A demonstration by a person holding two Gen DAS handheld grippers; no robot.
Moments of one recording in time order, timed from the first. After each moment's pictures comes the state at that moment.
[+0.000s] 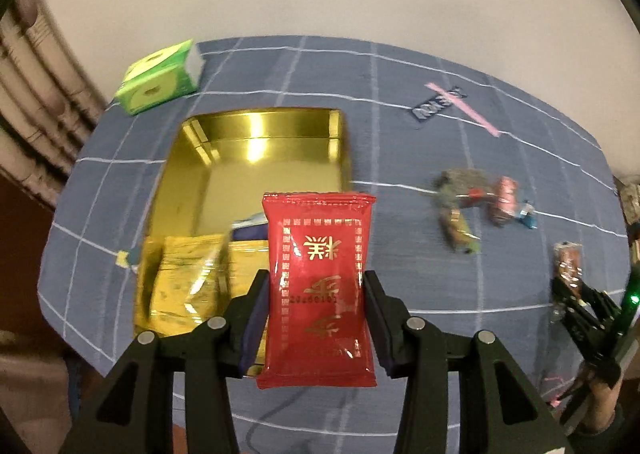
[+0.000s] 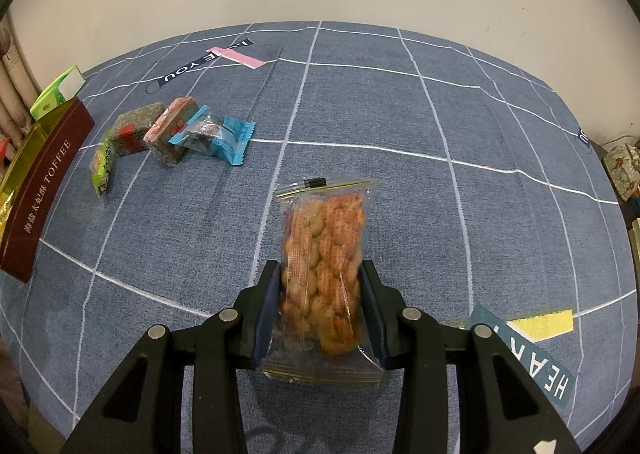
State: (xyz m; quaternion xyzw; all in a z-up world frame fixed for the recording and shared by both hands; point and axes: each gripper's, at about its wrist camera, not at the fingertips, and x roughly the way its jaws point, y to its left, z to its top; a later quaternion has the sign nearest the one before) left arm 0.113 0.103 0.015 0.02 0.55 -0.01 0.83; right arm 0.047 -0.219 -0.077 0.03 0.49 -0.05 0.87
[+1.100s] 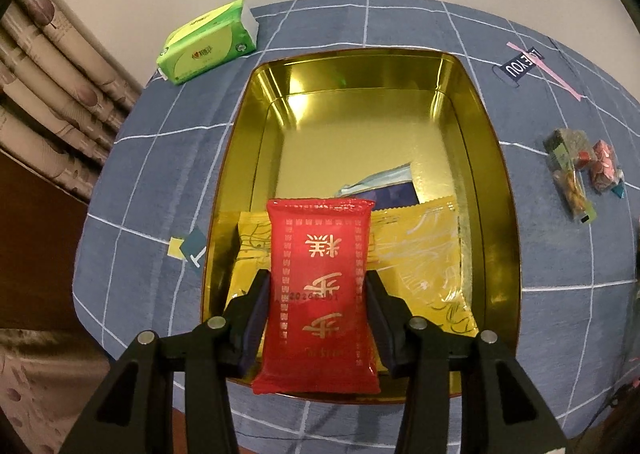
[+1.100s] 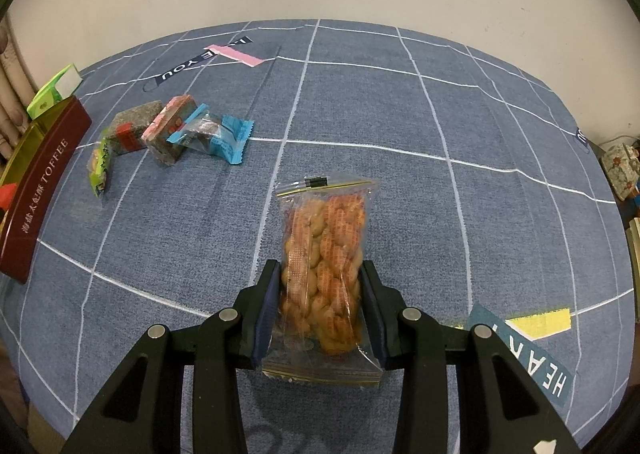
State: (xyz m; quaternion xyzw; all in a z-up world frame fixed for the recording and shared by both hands) left arm 0.119 0.158 -0.036 0.09 0.58 0.05 0.81; right arm 0.047 -0.218 -0.078 0.03 0.50 -0.05 0.87
